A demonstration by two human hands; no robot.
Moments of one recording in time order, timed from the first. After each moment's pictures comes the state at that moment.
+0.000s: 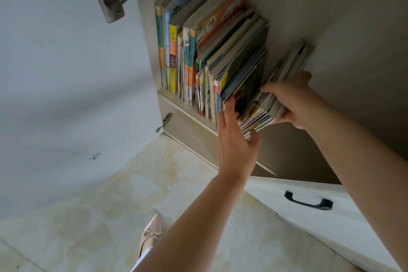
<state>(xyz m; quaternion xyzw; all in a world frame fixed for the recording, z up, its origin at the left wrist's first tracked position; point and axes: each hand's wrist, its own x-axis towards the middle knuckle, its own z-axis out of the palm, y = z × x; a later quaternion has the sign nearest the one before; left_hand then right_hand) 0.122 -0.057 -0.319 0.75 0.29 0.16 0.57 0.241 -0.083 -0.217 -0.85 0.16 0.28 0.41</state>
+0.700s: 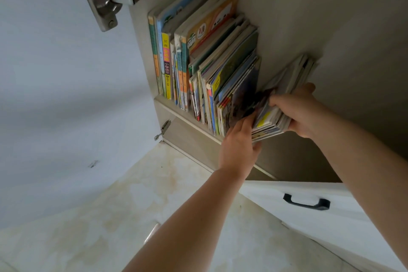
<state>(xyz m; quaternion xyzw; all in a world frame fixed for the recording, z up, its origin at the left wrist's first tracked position) 0.136 -0.066 -0.344 0.87 0.15 0.13 0.44 0.238 -0.109 -0.221 -0.85 0.18 0.26 0.41</state>
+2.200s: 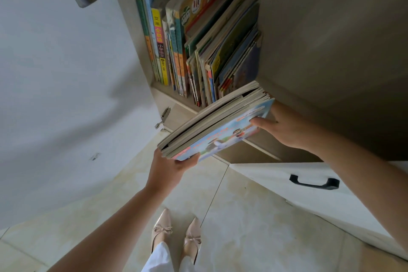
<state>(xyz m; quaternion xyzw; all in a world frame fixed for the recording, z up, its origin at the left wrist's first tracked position) 0.014 0.033 -0.381 0.71 0.37 -0.09 0.60 0.194 -0.141 -0.256 -0.90 -0.17 0.34 0.21</state>
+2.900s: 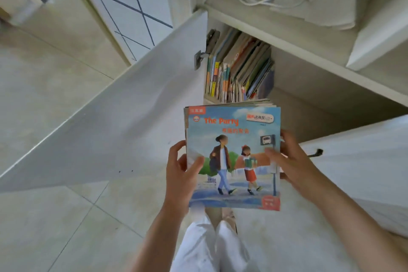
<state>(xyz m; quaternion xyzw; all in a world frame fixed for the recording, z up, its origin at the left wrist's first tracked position) -0.114 0.071 -0.153 0.56 0.43 0.06 0.70 0.014 -0.120 -0.105 -0.76 0.04 0.37 0.53</state>
